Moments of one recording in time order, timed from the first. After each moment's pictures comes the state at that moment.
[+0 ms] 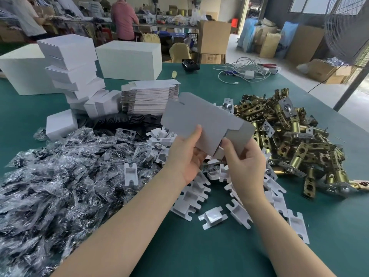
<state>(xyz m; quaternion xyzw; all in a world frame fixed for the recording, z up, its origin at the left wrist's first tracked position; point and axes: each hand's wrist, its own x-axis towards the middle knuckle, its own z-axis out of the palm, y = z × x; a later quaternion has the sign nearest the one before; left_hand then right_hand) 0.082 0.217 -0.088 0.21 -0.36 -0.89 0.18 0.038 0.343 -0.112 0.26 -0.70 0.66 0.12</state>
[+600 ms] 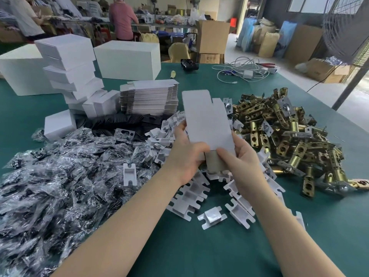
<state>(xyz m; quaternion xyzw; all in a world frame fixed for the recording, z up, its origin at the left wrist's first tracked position) 0.086 0.219 -0.086 0.13 -0.52 -0.82 0.19 0.025 0.347 -0.108 0.25 -0.65 0.70 -0.15</state>
